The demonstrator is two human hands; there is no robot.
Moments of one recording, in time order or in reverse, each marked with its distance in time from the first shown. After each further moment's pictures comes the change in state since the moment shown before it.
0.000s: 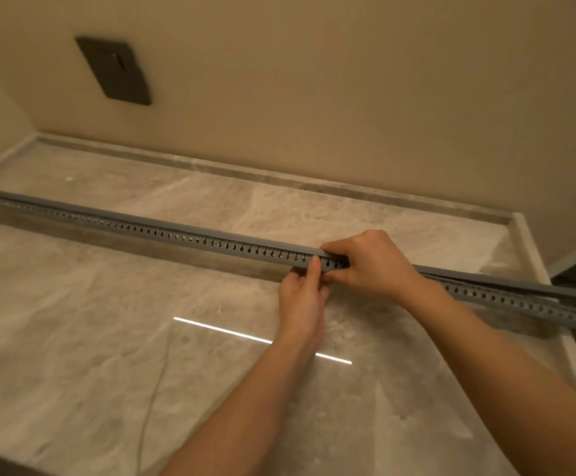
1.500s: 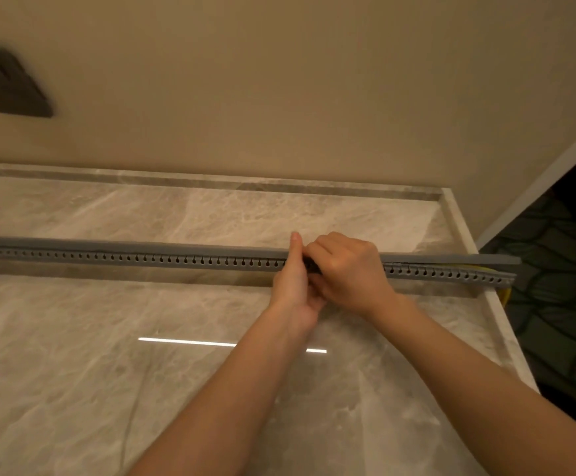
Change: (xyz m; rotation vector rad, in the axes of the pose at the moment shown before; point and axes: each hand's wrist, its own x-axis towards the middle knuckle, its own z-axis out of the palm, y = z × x) left_hand -0.006 -0.018 0.061 0.178 0.030 -0.443; right_hand -0.051 0.021 0.011 -0.235 0.470 -0.027
